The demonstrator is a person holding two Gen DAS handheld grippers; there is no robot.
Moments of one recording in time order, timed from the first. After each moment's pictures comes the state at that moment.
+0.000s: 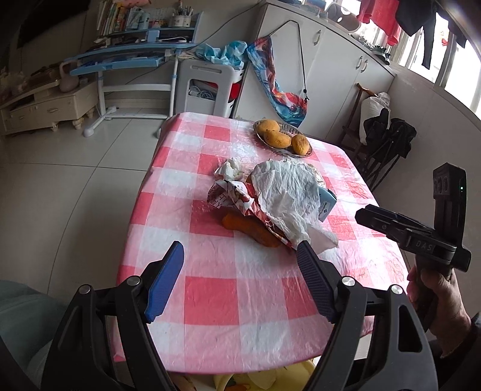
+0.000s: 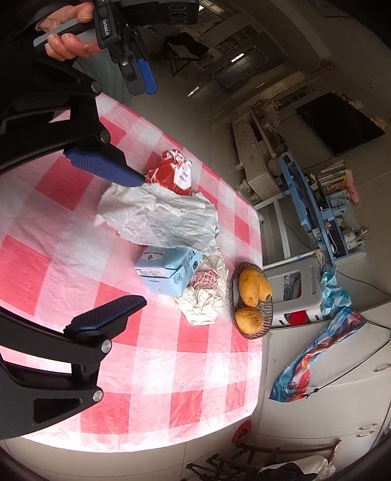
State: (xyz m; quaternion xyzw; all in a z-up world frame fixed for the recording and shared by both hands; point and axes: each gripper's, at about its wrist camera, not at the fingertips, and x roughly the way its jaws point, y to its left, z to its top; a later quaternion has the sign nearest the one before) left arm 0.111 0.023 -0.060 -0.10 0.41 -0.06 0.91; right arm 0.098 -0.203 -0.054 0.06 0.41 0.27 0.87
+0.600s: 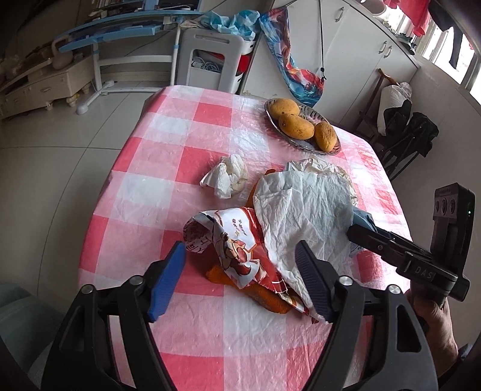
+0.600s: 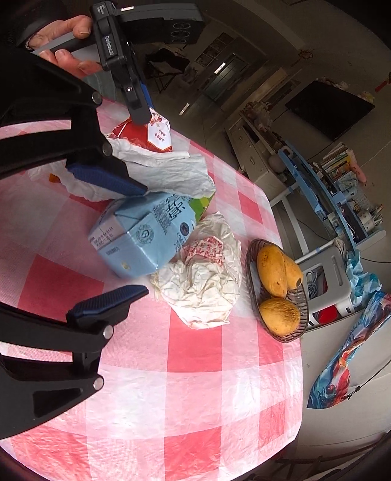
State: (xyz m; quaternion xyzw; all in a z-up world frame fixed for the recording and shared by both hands) left arm 0.224 0.006 -0.107 -0.12 0.47 -0.04 0.87; right arm 0.160 -0.207 -0.097 0.12 0.45 0.30 0.83
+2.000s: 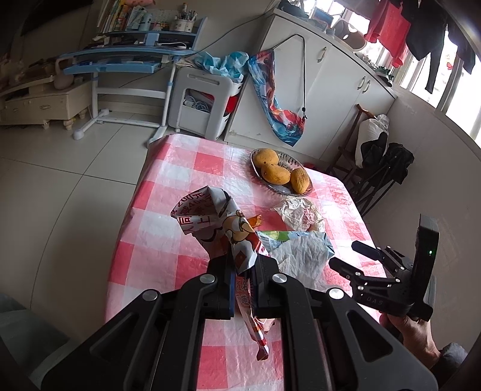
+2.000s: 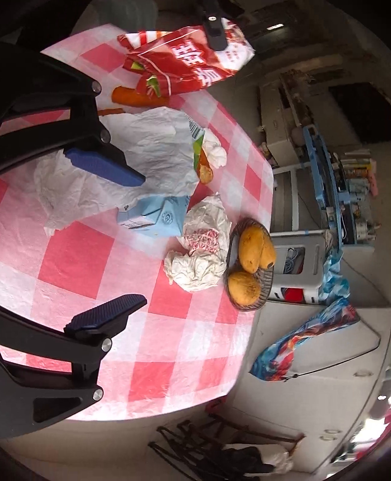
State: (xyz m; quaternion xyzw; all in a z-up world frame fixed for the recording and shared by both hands) left arm 0.176 0.033 -0.047 -0.14 0.38 -0.07 0.91; right arm 0.127 -0.186 -0.069 -0.09 0.39 0.19 0.90
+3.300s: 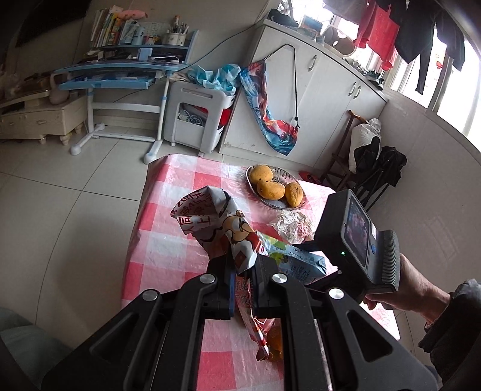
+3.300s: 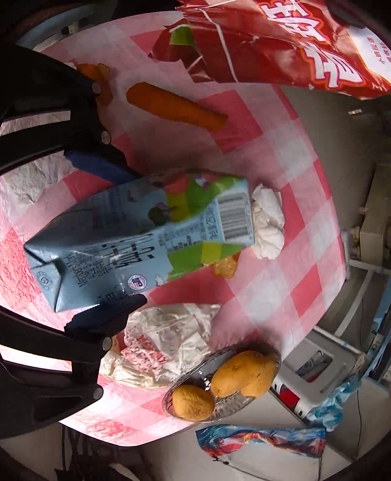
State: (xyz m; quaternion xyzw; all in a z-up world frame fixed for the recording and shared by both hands) left arm 0.172 0.044 -0.022 -0.13 0.36 -0.08 0.92; right arm 0.162 -0.090 -0.096 -0.30 0.49 0.31 0.76
